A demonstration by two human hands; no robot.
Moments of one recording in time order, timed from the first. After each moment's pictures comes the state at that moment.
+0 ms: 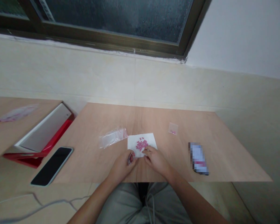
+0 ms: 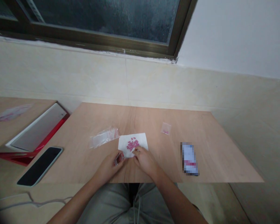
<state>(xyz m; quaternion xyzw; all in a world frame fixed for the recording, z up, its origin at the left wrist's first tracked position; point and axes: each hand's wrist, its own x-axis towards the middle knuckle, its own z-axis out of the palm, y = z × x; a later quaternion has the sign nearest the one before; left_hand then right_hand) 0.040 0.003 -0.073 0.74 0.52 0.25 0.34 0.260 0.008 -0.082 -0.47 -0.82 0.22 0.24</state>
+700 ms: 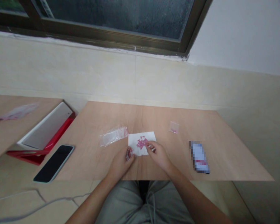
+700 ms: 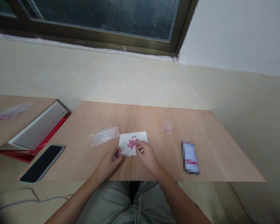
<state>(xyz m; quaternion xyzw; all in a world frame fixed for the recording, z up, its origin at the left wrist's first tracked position) 0.034 0.007 -0.074 0.72 0.57 0.25 0.29 0.256 0.015 -0.088 -0.54 -0.63 0.37 0.41</state>
